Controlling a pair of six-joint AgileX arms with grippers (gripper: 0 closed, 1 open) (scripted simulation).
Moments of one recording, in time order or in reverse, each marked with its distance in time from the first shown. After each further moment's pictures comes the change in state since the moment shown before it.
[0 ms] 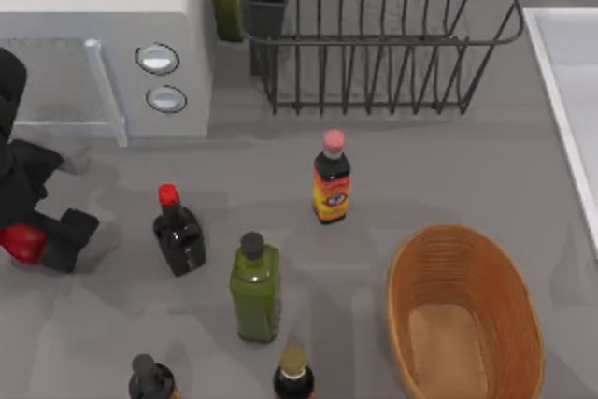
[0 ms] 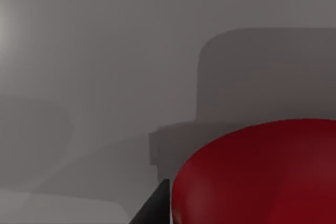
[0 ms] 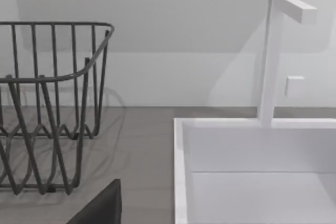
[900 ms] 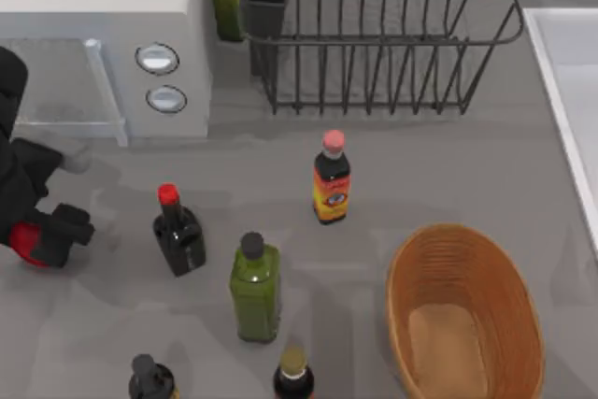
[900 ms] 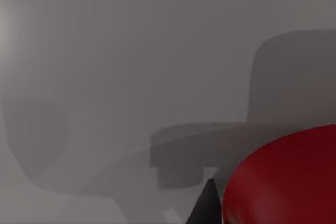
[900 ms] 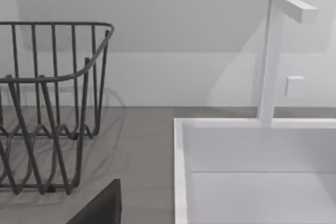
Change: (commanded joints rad) left arm -0.003 -0.021 -0.009 -0.030 0.020 -0.005; right arm 0.000 0.000 0.000 0.000 0.000 0.000
